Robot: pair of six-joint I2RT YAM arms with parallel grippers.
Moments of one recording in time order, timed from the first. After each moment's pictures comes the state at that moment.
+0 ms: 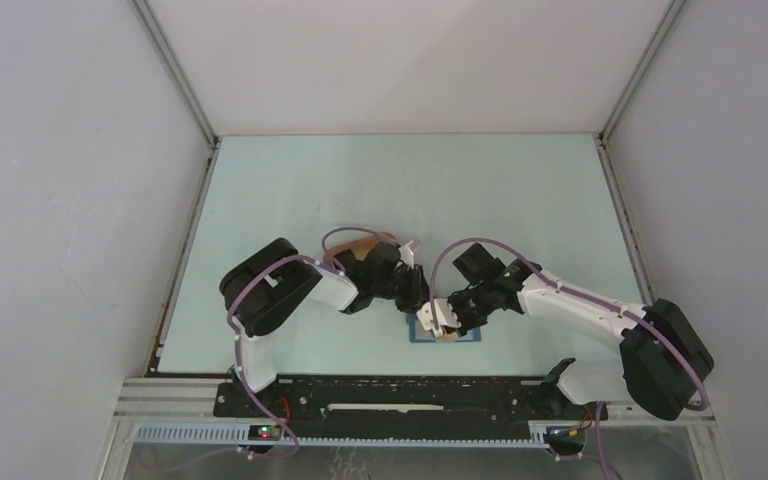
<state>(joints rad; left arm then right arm) -0.81 1.90 0.74 0.55 0.54 -0.97 0.71 1.32 0.74 -0.66 -0.51 -1.24</state>
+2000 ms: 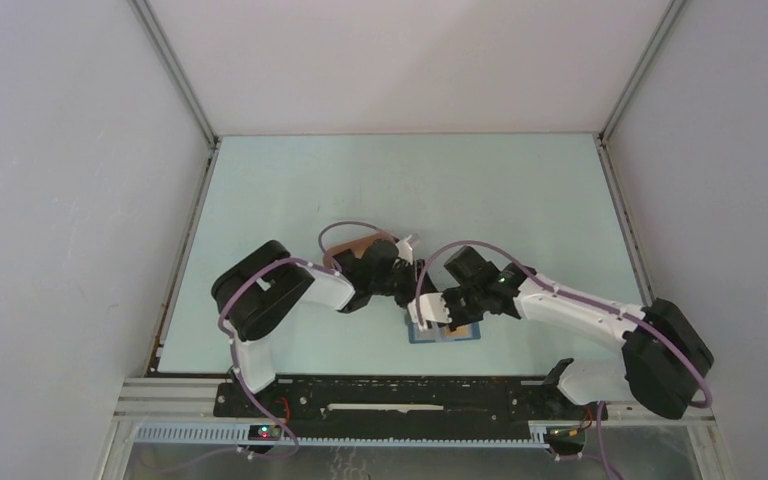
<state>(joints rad) -0.80 1.87 0.74 0.55 0.51 -0.94 0.81 1.33 0.75 -0.56 -0.26 -1.06</state>
